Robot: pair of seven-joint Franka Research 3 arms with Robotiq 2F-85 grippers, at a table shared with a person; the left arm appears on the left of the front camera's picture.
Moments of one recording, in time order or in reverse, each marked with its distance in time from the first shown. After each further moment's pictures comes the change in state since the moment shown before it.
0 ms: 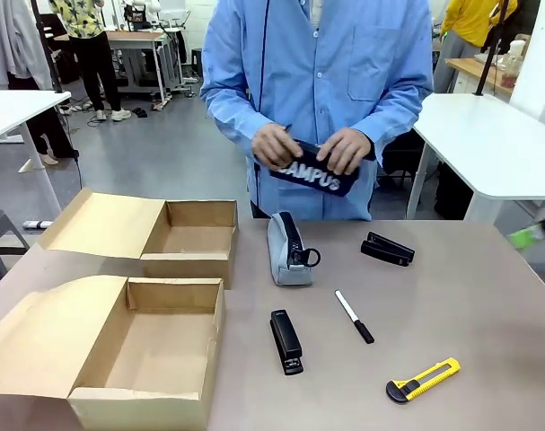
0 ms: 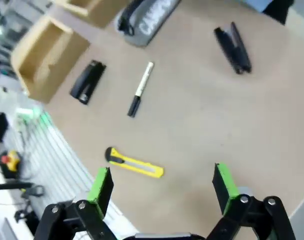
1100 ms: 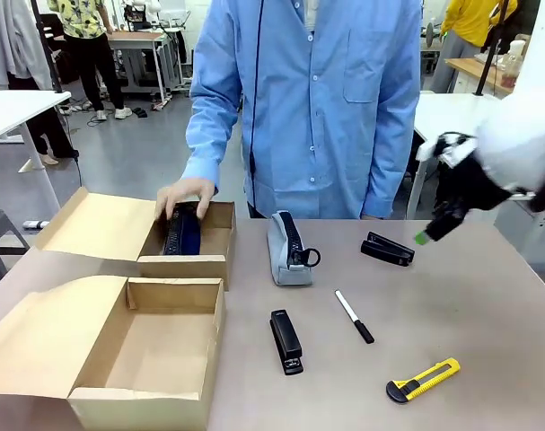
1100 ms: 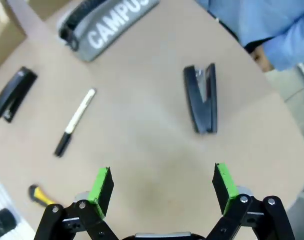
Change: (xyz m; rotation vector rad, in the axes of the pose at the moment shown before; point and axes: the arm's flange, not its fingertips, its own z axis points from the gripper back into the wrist) left arm 0.000 0.000 0.001 0.000 -0.001 -0.001; right arm 0.094 -0.009 -0.115 -0.249 0.088 0.315
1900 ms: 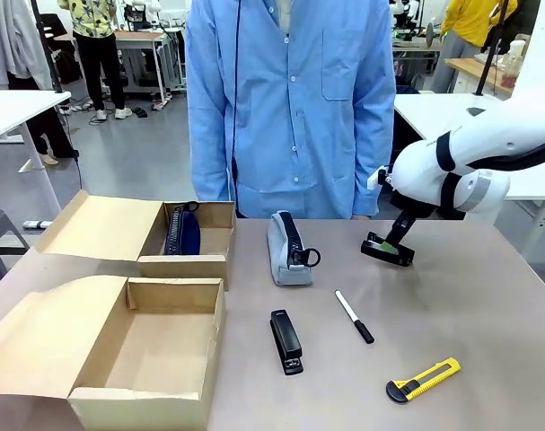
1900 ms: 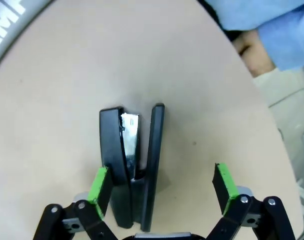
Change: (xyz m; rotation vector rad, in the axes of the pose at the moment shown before) left arm 0.000 0.000 0.001 0.000 -0.001 0.000; right arm 0.038 -0.096 -0.161 0.017 0.165 0.065
